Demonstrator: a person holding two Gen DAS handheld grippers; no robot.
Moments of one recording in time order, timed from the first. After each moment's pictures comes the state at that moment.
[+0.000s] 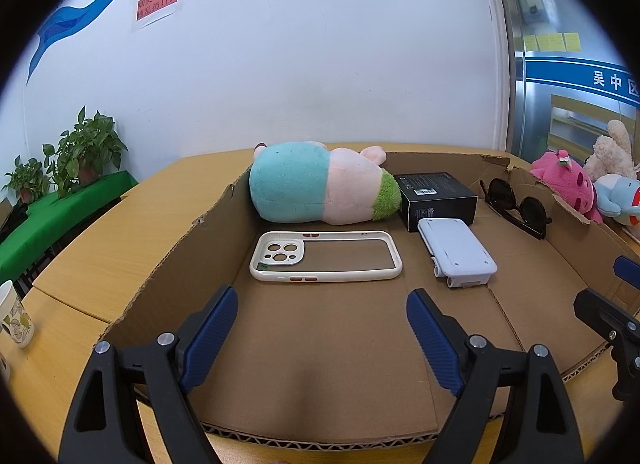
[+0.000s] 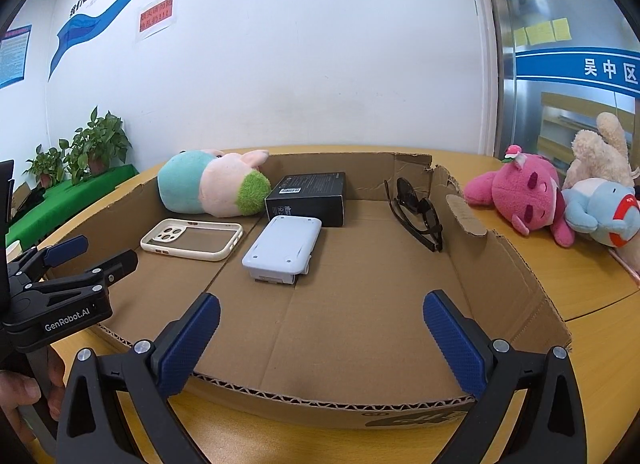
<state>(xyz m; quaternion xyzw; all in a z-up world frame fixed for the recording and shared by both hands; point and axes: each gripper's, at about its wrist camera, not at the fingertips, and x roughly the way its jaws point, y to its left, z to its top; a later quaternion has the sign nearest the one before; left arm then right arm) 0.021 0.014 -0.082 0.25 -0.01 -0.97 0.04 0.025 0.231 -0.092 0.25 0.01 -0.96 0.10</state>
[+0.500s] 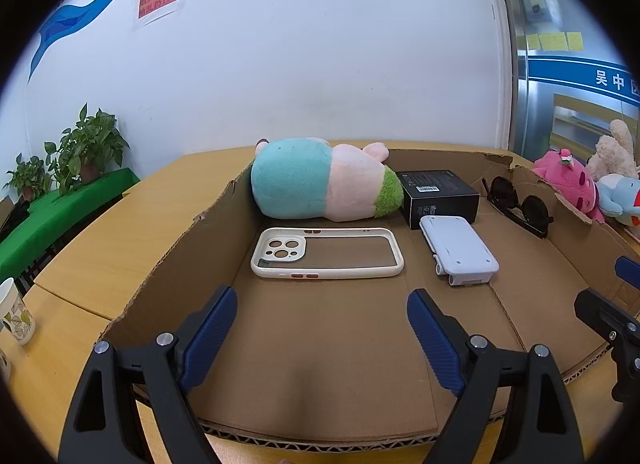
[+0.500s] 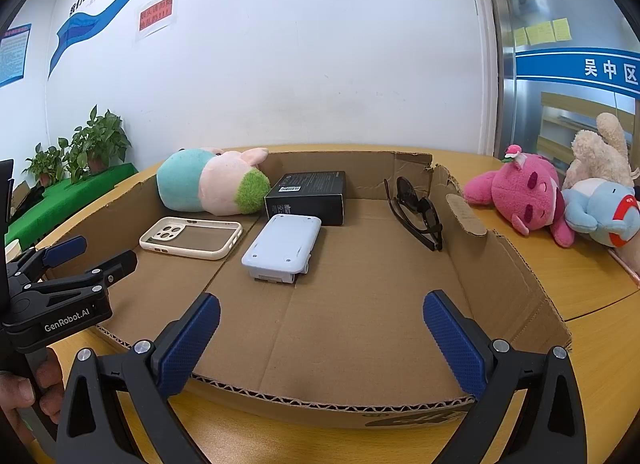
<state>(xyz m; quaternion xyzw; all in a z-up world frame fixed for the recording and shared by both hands) 0.021 0.013 -0.084 0.25 -0.01 -0.97 0.05 0.025 0.231 -0.092 0.25 0.01 -0.96 0.10</state>
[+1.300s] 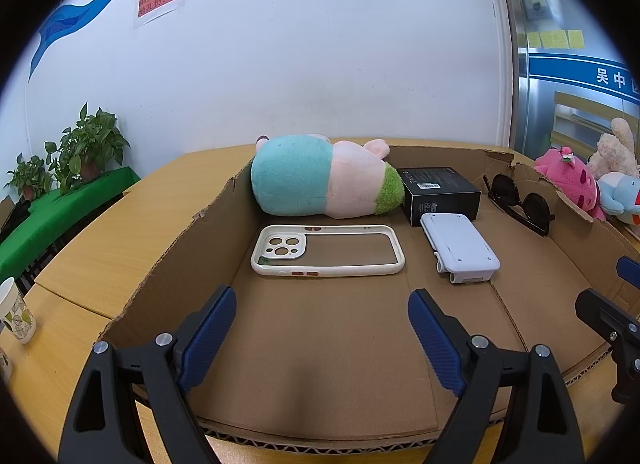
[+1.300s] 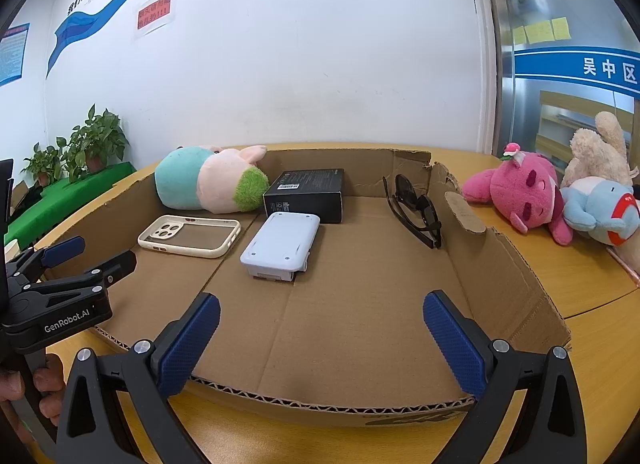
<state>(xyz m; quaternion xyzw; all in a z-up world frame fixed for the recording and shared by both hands) 0.021 0.013 -0.087 0.26 -0.01 -0.96 0.05 0.027 0.231 -0.094 0.25 0.01 -0.96 0.09</state>
